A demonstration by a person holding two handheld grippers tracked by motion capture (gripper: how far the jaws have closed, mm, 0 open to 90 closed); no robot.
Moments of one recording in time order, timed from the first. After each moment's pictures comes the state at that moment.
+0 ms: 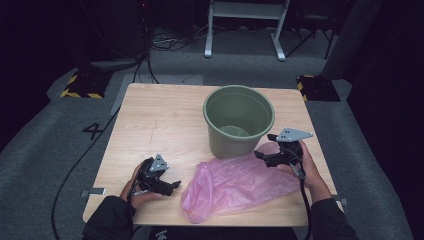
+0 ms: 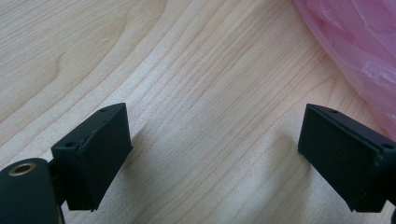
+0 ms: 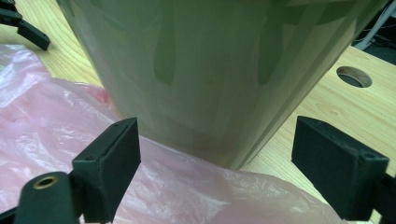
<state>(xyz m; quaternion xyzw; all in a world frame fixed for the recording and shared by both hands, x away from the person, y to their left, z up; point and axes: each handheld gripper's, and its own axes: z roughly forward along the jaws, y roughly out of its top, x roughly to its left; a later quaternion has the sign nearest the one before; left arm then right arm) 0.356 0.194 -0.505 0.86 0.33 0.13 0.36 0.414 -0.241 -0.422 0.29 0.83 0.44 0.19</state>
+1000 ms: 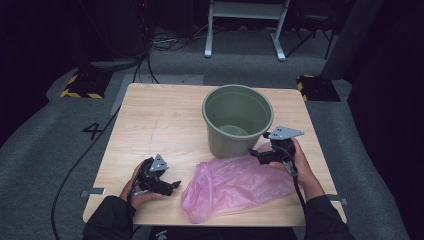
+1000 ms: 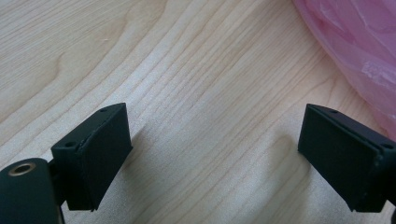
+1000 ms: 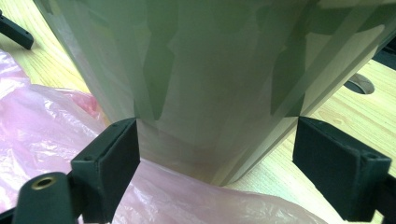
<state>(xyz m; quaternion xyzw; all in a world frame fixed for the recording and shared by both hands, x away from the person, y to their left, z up) 0.356 0.195 -0.504 0.86 0.33 0.13 0.36 0.424 -0.223 -0.427 0.29 0.83 0.43 0.20</state>
